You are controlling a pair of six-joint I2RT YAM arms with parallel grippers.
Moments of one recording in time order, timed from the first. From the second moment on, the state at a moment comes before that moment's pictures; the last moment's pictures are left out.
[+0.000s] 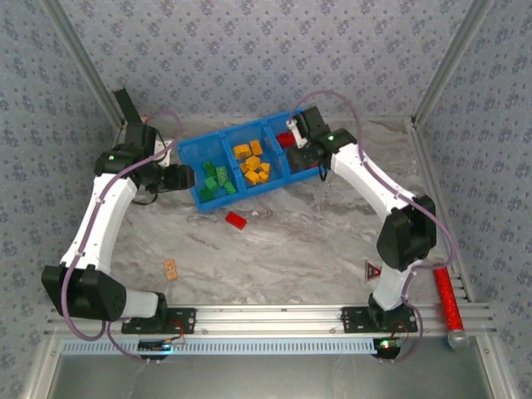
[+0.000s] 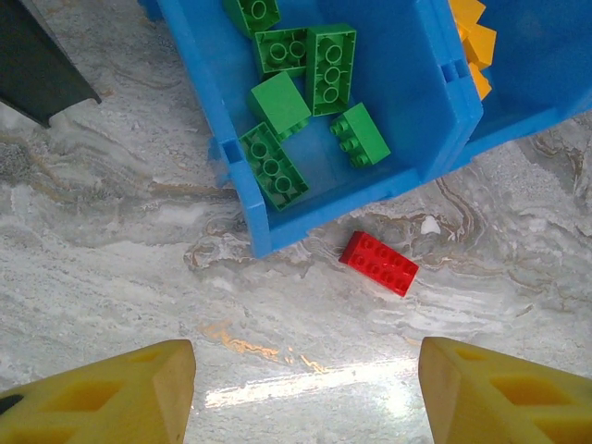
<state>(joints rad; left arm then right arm) -0.13 1.35 1.40 -1.12 0.22 -0.21 0.54 1.77 1.66 -0.82 0.19 -0.04</state>
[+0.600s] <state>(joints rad) -0.12 1.26 1.36 -1.12 0.22 -0.20 0.94 1.95 1.60 -0.77 0.07 0.10</state>
